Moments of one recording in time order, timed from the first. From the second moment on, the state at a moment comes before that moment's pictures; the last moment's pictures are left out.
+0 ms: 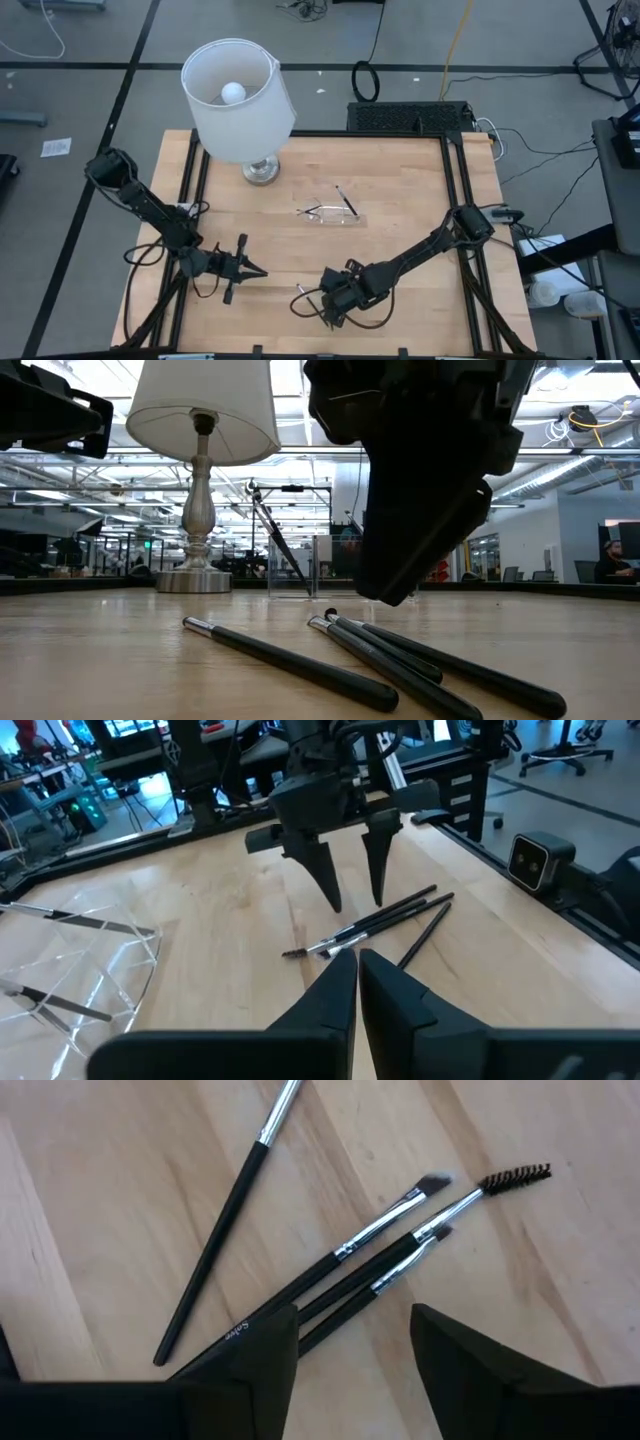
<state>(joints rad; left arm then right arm) -0.80 1.25 0.25 0.73 -0.59 0.02 0.50 2.09 1.51 -0.58 0.18 0.94</state>
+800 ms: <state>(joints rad) -0.80 1.25 0.25 0.72 -0.59 -0.01 0.50 2.09 1.35 -0.49 0.19 0.99</state>
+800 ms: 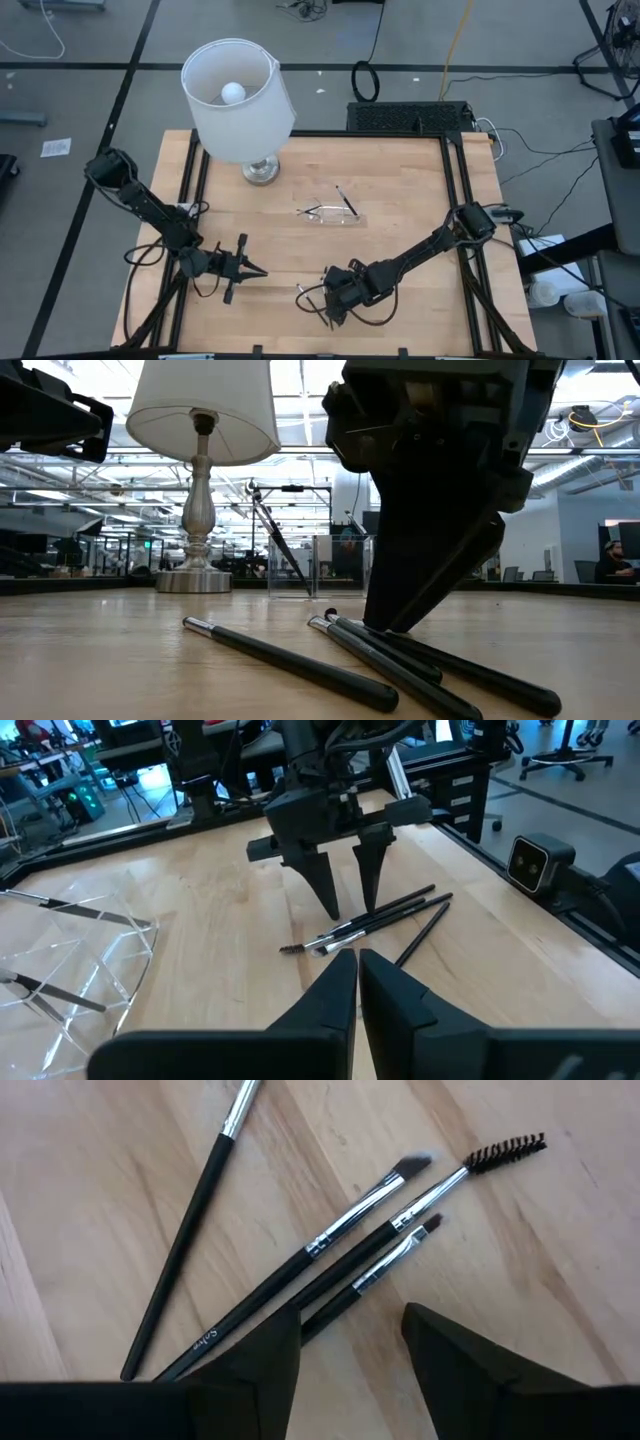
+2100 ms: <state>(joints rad) -0.80 1.25 0.25 0.71 -0.61 -0.01 0.49 1.99 1.33 -0.60 0.26 0.80</state>
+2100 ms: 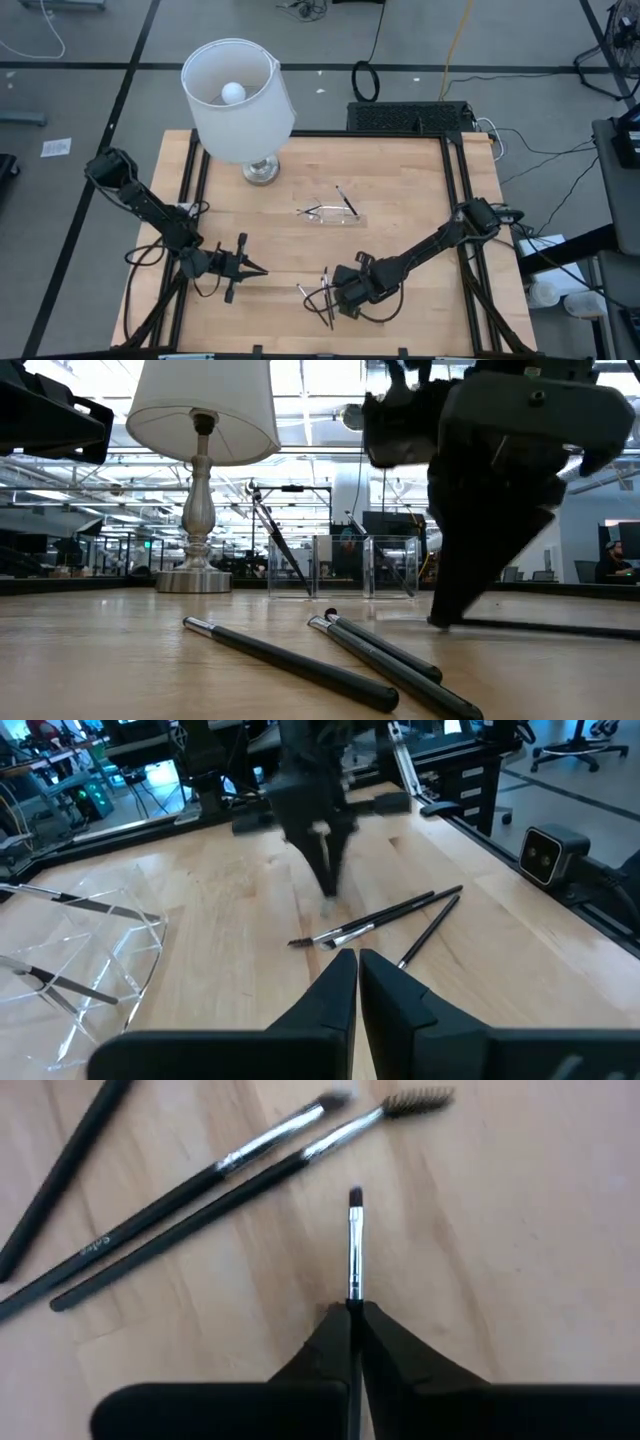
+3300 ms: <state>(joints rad) -0.80 1.25 0.25 0.70 -0.61 0.01 0.40 1.53 0.58 1.00 0.42 -0.13</state>
